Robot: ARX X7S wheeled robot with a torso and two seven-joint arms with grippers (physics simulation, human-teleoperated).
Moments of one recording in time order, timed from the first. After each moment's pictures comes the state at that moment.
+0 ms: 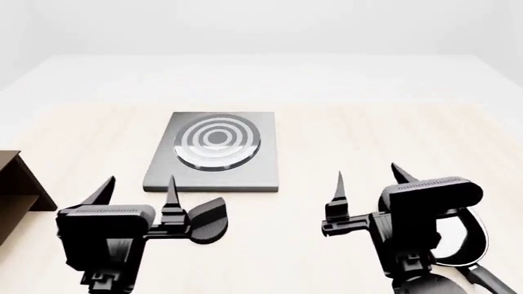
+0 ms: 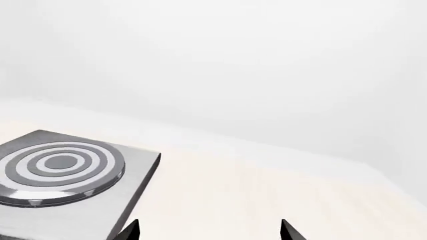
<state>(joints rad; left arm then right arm) -0.04 -0.30 0.06 0.55 -0.32 -0.39 -0.24 0.18 0.36 -0.14 -0.66 0.25 0.73 0.23</state>
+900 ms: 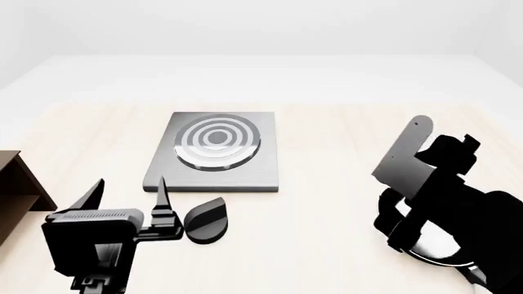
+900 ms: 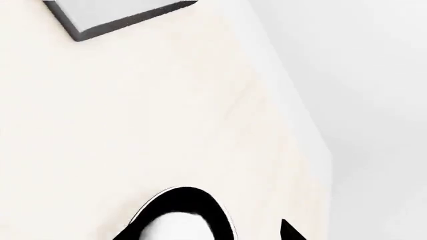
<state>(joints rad) -0.01 -0.32 0.04 0.53 -0.34 -0.33 -0.24 1.01 0.91 -0.77 -0.68 0.42 1.48 -0.17</state>
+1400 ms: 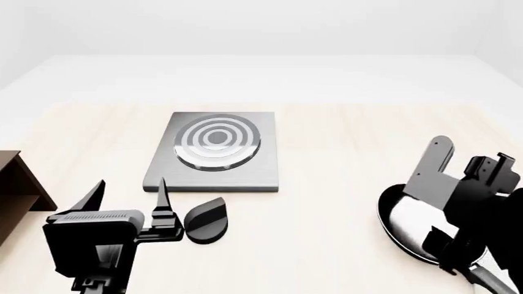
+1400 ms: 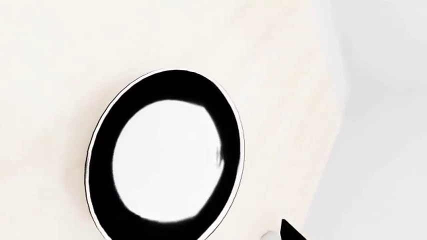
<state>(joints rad) 0.00 -0.32 0.04 0.52 -0.34 -0.32 -0.25 1.21 1.05 -1.14 -0.53 0.36 1.51 -0.33</state>
